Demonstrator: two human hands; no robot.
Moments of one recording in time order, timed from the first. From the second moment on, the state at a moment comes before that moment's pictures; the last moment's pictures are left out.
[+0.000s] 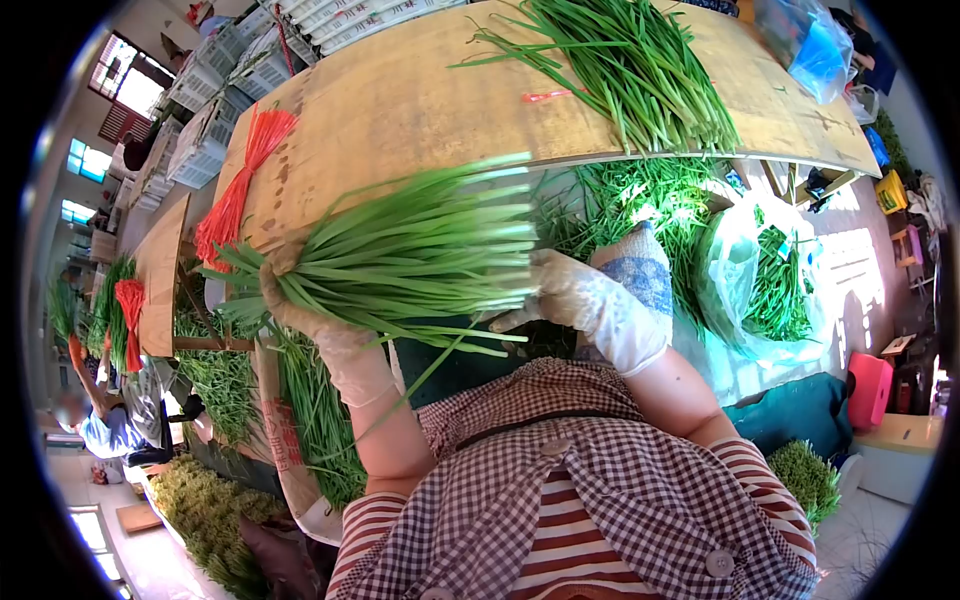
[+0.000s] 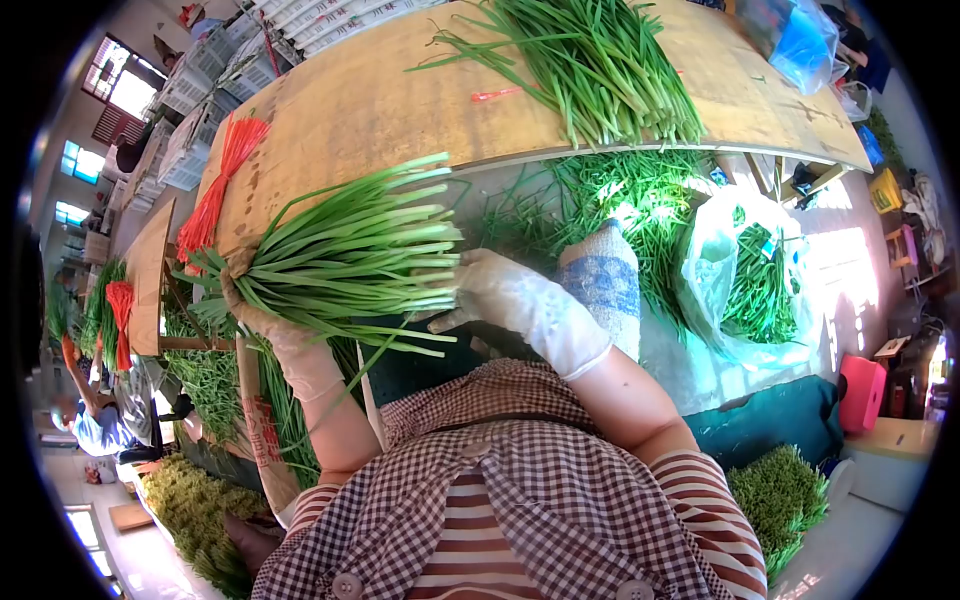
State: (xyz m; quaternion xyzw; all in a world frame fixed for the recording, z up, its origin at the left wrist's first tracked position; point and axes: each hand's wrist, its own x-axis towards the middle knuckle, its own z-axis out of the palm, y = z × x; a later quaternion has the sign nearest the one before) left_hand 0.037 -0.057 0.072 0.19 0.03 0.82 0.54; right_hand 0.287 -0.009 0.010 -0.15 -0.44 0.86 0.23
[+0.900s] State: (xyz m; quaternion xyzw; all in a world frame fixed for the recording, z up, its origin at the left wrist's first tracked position) left_hand -0.017 -0.053 0.050 0.16 0.13 0.89 0.42; right_hand 0.280 -0.041 0.019 -0.16 -0.35 0.87 0.30
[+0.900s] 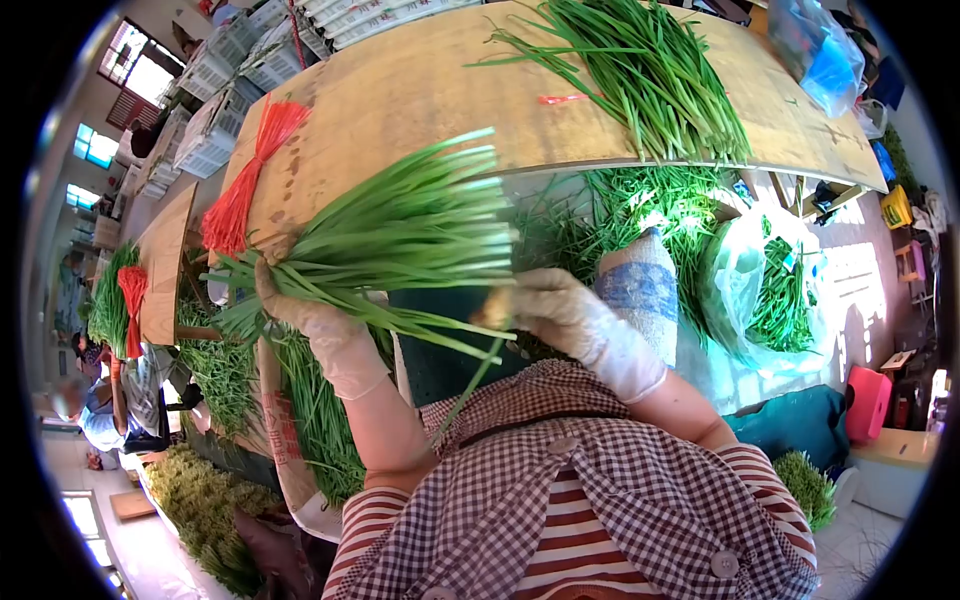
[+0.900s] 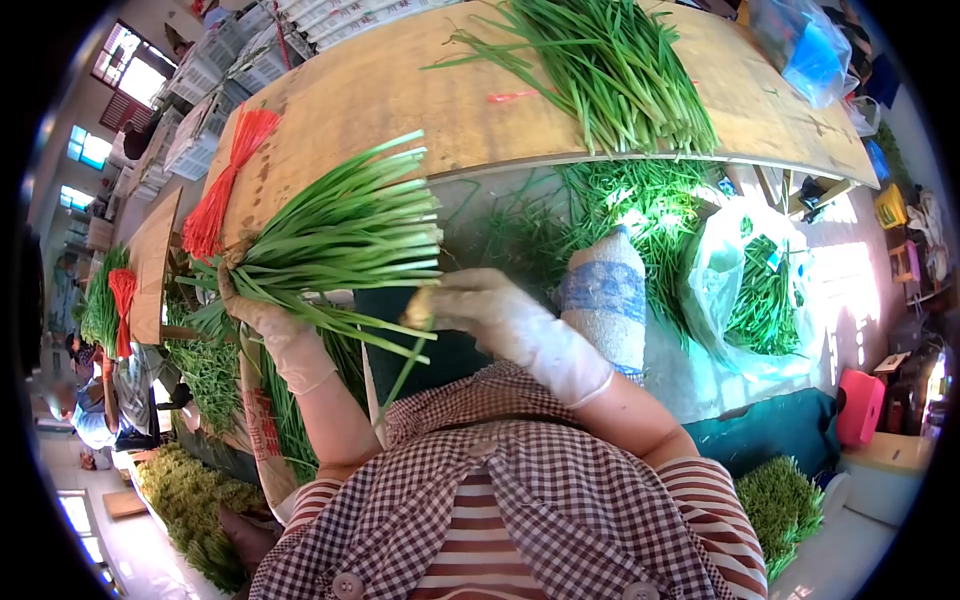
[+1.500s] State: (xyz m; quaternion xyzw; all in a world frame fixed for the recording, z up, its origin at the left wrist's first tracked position) left_hand 0.028 -0.051 0.063 0.13 0.20 0.89 0.39; right_hand 0.252 -0.048 0.024 -0.29 -0.48 0.66 0.50
